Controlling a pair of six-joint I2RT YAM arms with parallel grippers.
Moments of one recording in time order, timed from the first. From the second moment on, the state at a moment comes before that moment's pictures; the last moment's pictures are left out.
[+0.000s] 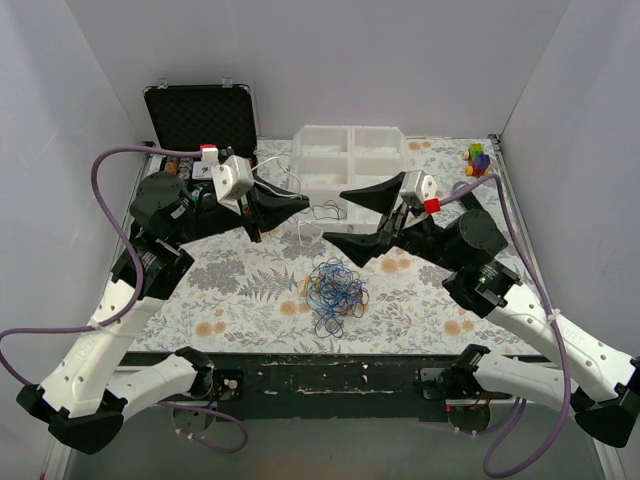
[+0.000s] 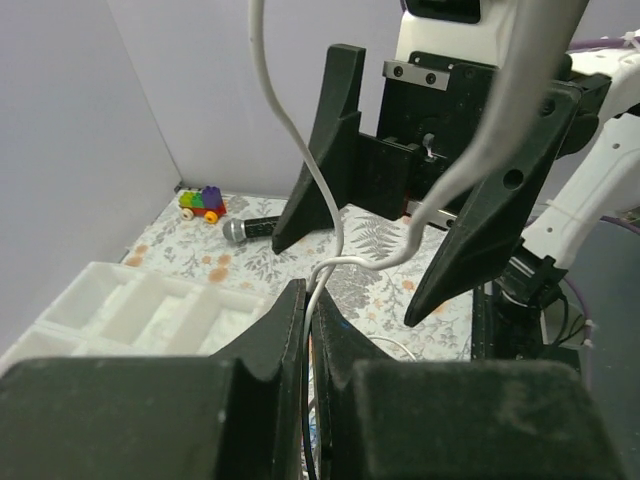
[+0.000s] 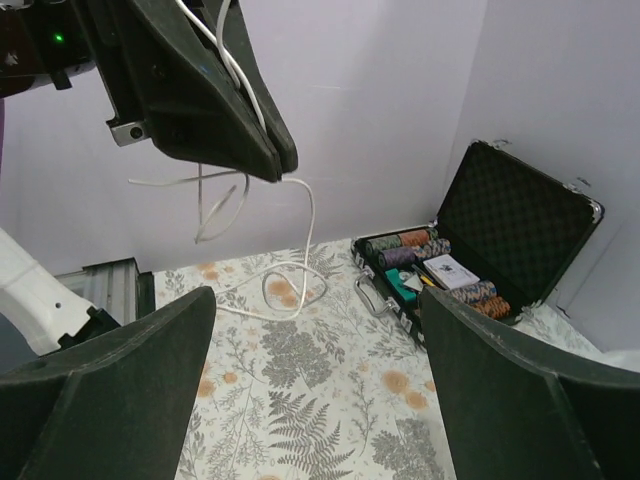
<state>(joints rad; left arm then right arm) -0.58 0.98 1.31 -0.16 0.71 0.03 0.86 0.91 0.95 0.26 -0.36 0.08</state>
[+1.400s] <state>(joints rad) -0.58 1.00 1.33 -0.14 0.76 -0.02 0.86 1.23 1.09 0.45 -0.57 0.30</state>
